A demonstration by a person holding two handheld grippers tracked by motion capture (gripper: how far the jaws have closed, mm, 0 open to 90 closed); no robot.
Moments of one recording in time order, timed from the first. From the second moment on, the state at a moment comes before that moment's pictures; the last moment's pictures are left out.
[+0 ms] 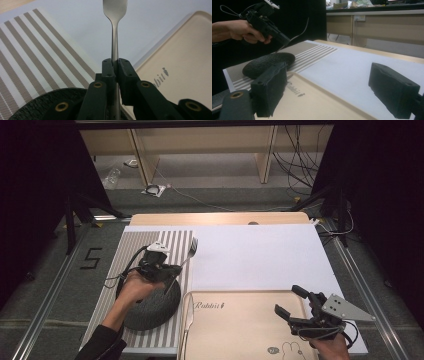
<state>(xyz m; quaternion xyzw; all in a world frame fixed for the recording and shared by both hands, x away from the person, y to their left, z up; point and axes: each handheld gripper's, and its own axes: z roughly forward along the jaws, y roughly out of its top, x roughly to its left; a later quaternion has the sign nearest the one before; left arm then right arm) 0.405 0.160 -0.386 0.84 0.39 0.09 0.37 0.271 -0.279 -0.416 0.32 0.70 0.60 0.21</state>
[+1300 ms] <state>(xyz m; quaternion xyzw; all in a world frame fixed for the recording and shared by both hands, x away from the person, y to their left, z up) 0.327 0.107 -0.416 0.87 0.34 -0.02 0.35 0.270 -0.276 -0.416 0.32 0.70 0.60 0.22</state>
